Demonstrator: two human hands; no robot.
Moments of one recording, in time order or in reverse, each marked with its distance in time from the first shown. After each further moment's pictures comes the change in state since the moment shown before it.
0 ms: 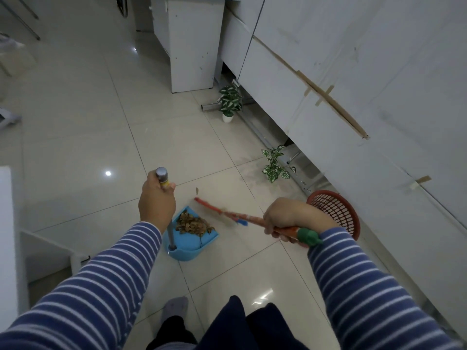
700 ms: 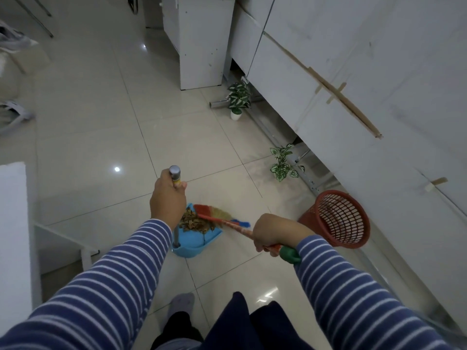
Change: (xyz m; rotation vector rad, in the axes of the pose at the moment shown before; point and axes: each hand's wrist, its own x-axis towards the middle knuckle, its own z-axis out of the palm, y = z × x) left_hand 0.003 -0.003 0.002 0.059 -0.037 0.016; right_hand 0.036 -0.019 0.049 -0.312 -0.015 -0.057
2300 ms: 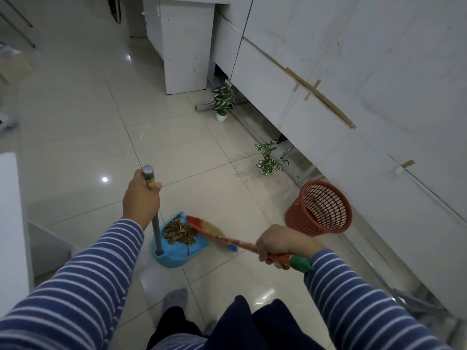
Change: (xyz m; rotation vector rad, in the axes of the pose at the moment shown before) left_hand -0.044 -0.013 -0.036 0.009 -0.046 -0.022; right_hand -0.051 0.065 0.068 0.419 -0.088 0.049
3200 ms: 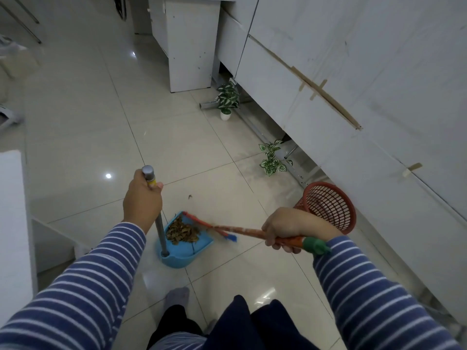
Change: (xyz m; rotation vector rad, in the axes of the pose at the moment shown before) left_hand -0.004 0.001 -0.002 0.014 0.052 -0.008; right_hand -0.016 -0.023 -0.036 -0.021 -0.041 -0.005
